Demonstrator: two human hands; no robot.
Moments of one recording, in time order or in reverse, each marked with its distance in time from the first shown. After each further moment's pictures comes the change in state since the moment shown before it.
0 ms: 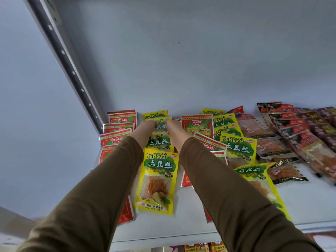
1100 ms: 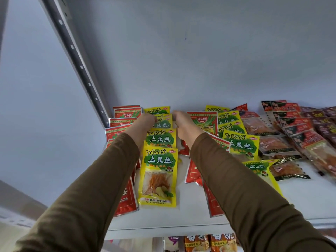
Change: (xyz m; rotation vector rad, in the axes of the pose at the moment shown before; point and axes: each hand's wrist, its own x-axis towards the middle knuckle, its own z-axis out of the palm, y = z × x) left_hand -0.018 0.005 -0.023 0.138 -0.001 0.109; right_hand -0.020 -0.009 -0.012 0.131 -0.057 -0.049
